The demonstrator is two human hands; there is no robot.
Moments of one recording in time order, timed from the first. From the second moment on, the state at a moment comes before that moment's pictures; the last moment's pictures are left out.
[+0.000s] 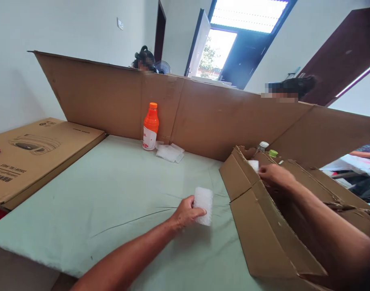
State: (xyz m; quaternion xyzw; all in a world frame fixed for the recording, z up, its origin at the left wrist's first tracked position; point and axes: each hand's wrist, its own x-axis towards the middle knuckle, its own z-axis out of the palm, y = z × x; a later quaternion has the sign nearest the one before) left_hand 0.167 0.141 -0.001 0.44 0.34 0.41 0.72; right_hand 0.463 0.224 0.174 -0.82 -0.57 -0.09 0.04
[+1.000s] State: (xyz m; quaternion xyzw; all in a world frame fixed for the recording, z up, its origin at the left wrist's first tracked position) left_hand 0.031 0.319 -0.049 0.34 0.36 0.62 0.61; right_hand 0.211 0.341 0.036 -0.63 -0.67 0.30 0.27
